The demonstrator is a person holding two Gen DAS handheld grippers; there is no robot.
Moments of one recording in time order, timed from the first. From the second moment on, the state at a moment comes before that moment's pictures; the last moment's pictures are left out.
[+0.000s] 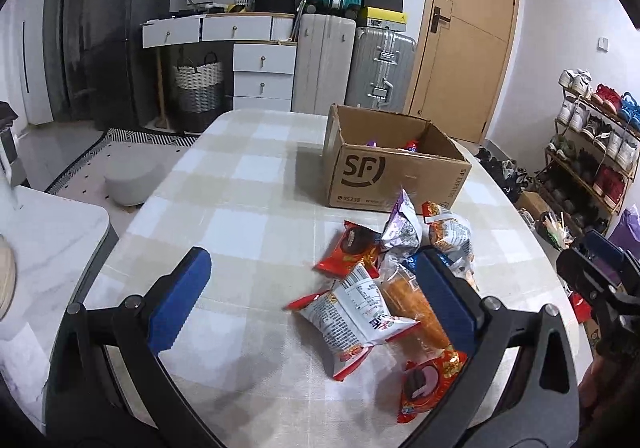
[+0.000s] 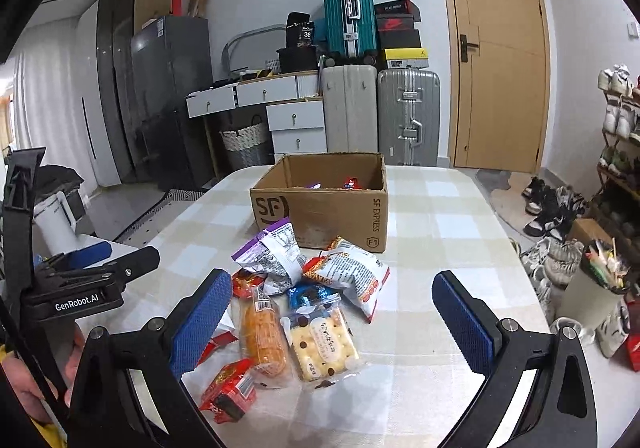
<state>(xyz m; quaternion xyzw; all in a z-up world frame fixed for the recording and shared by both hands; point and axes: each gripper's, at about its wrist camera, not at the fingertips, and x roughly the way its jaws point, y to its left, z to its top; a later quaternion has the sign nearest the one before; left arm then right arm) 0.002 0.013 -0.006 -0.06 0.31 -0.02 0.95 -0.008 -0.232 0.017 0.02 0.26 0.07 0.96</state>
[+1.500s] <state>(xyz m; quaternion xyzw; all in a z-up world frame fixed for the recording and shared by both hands) 0.031 0.046 -0.049 -0.10 0.40 -0.01 0.91 0.032 -0.156 -0.096 0.06 0.53 0.20 0.82</state>
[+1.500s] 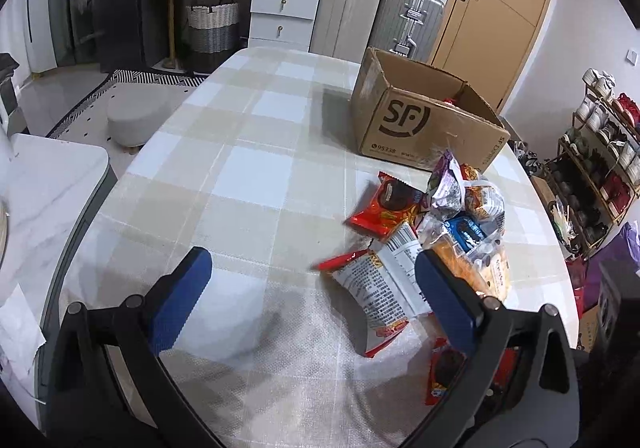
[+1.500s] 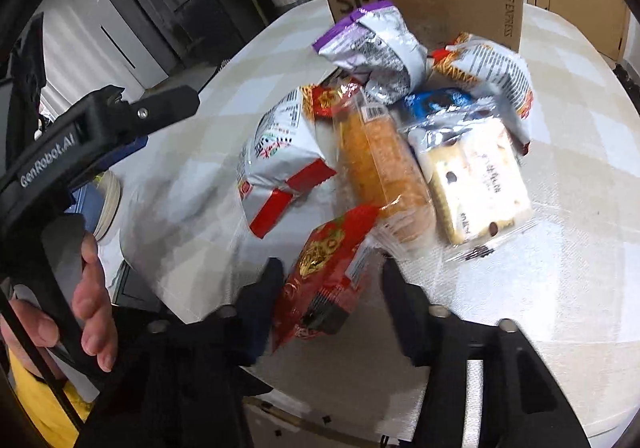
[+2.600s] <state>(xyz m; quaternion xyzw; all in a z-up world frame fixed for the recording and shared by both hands) 0.062 0.013 -0.104 -0.20 0.49 -0.05 0.85 0.010 -0.214 -0.049 0.15 0.45 0.22 0.85</state>
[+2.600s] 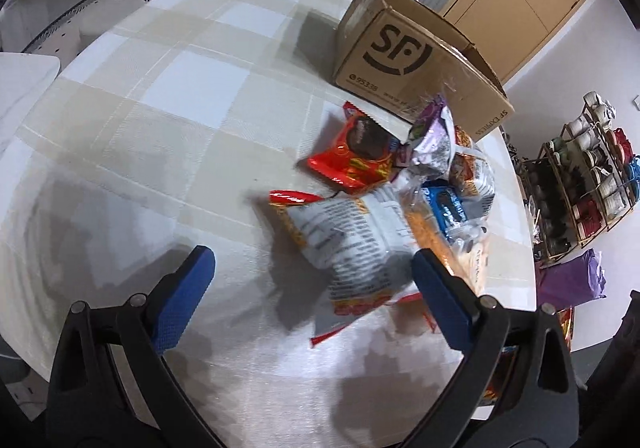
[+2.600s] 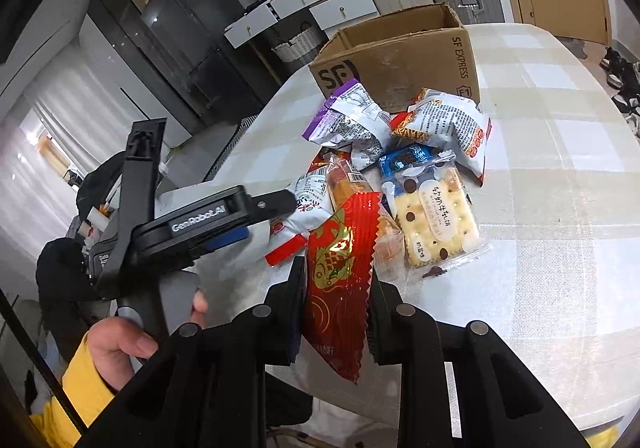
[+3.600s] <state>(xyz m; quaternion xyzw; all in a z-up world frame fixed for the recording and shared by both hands) 0.056 -0.006 -0.105 -0.16 0.50 -0.11 0.84 0.012 -0.222 -0.052 0.16 0.46 0.20 0.85</state>
